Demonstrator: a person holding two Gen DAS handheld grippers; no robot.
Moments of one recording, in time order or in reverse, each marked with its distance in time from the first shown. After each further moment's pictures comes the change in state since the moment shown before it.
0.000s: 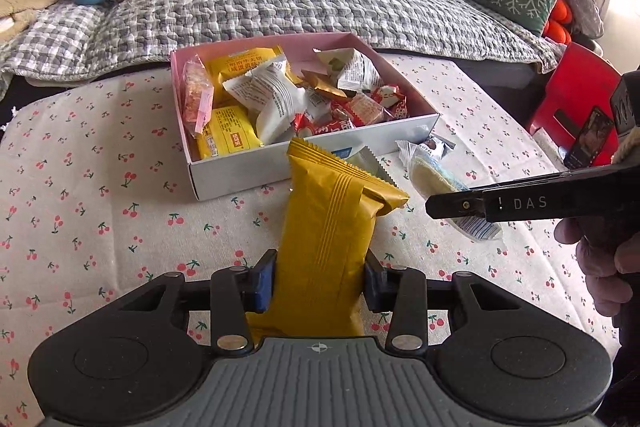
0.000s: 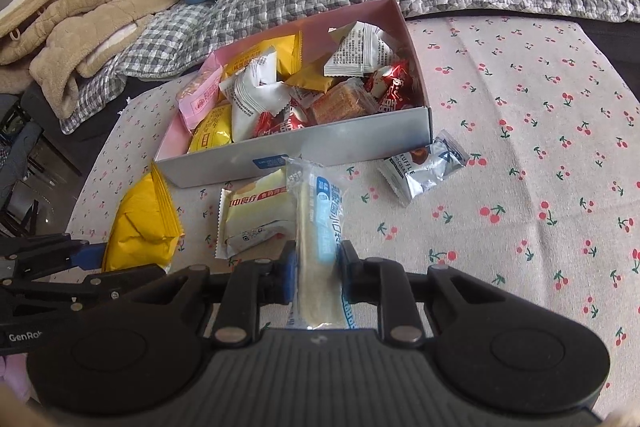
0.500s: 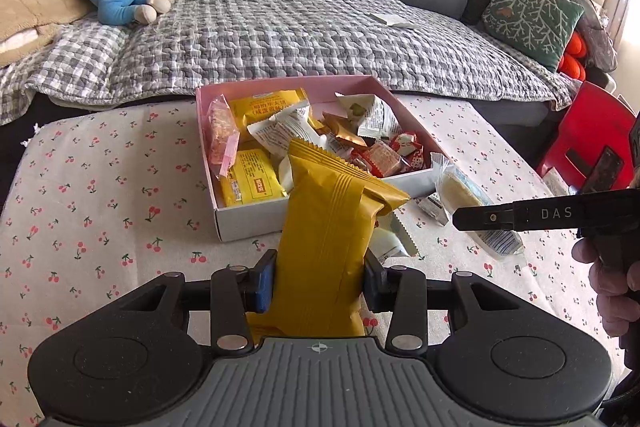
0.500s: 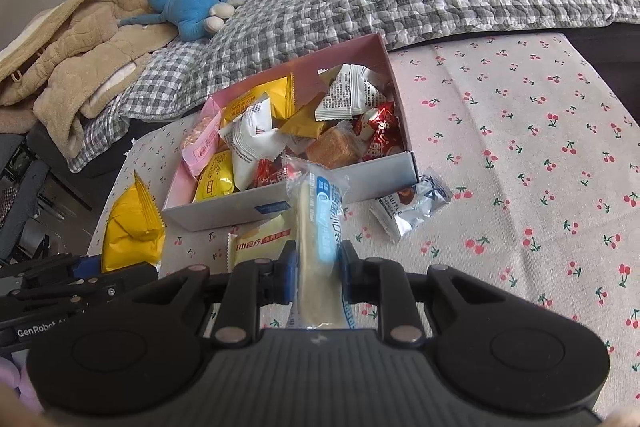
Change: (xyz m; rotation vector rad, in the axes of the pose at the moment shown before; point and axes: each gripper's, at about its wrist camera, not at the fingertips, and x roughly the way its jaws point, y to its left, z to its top) left arm -0.012 0.007 0.020 -0.047 -0.084 0.044; right arm -0.016 -0.011 0.019 0.061 -0.065 0.017
